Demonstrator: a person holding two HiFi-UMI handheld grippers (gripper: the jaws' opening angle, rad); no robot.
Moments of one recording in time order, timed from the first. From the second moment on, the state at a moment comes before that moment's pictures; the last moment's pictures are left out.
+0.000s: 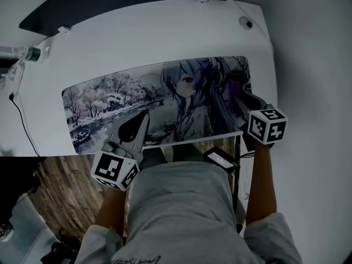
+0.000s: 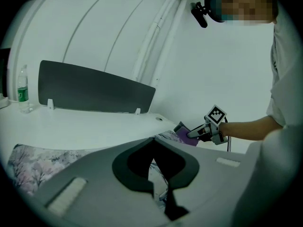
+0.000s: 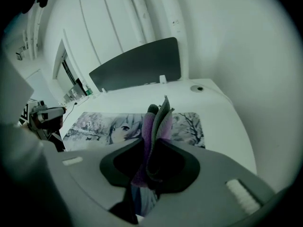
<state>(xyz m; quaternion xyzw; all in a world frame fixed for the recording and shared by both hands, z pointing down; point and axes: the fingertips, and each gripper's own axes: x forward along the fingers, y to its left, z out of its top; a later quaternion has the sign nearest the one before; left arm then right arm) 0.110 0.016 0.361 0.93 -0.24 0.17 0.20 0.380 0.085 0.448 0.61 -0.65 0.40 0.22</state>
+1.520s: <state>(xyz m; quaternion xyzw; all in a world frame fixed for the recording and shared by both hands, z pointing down) 0.031 -0.005 0.366 0.93 -0.24 0.20 0.20 0.391 0.107 0.510 0.65 -0.55 0.41 0.33</state>
